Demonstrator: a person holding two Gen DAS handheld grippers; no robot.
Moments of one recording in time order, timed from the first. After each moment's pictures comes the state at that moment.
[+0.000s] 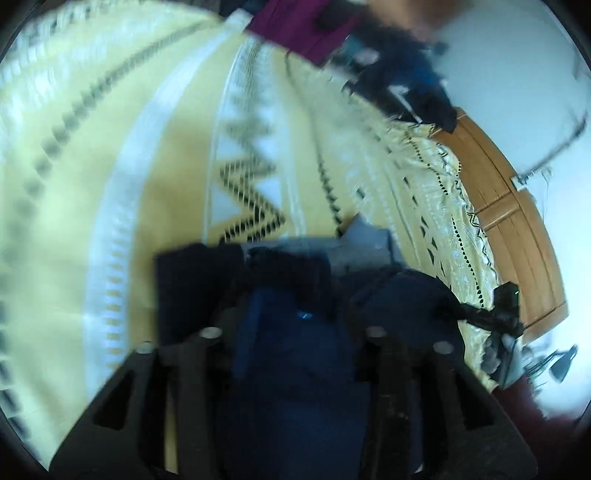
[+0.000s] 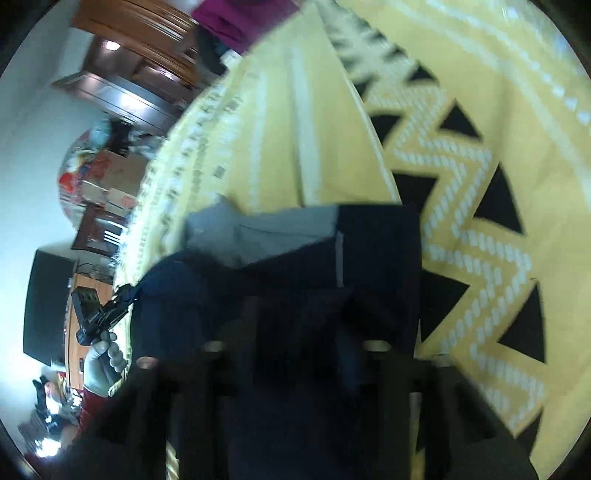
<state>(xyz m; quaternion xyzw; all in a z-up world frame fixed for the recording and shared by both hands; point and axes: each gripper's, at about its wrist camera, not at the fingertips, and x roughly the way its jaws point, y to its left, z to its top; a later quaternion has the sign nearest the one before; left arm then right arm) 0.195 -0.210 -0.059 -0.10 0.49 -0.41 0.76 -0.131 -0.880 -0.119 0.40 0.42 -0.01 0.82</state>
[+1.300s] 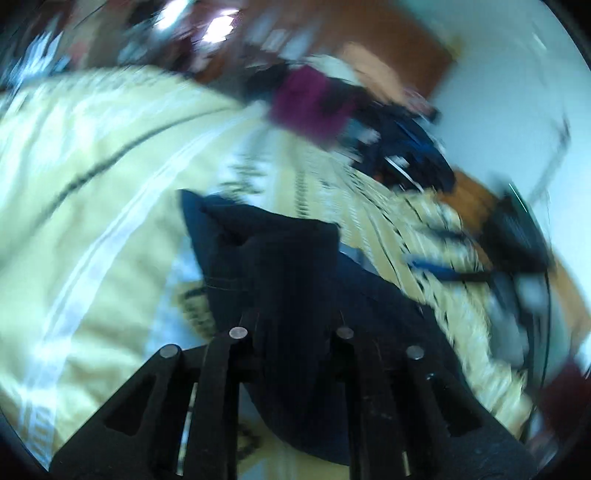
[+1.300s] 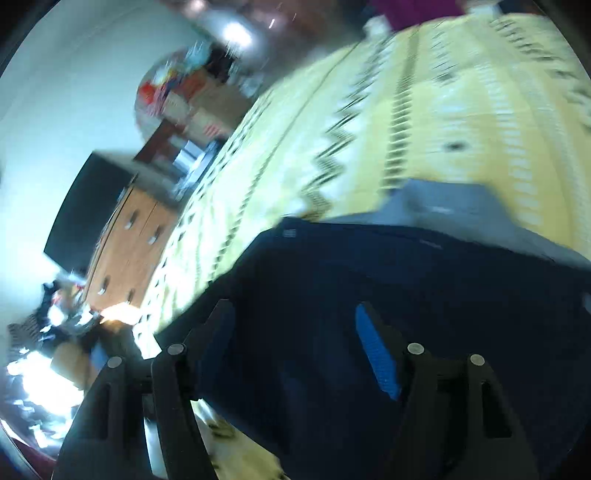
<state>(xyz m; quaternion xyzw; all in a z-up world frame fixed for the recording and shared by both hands) 0.069 -0.227 -0.046 -0.13 0.34 -0.35 0.86 0.009 -0.629 -0.022 0.28 0.45 0.19 0.83</state>
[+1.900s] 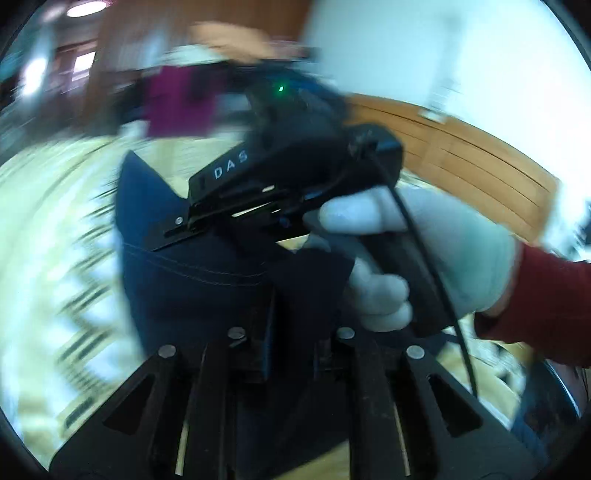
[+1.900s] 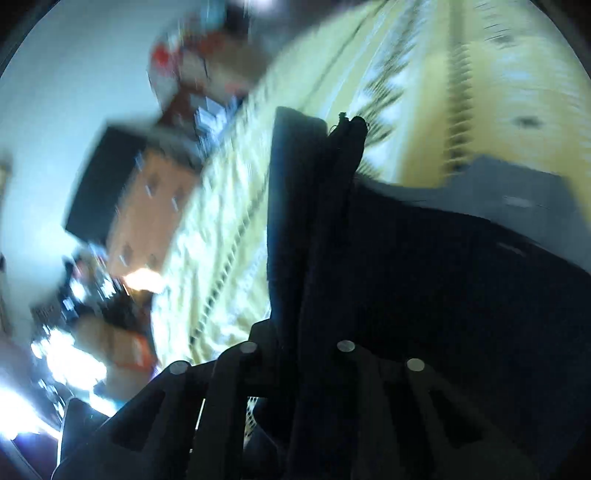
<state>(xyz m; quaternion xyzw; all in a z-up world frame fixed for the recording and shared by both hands) 0.008 -0.343 0.012 0.04 0.28 -0.55 0.79 0.015 -0.640 -0.044 0.31 0.46 0.24 0.79</state>
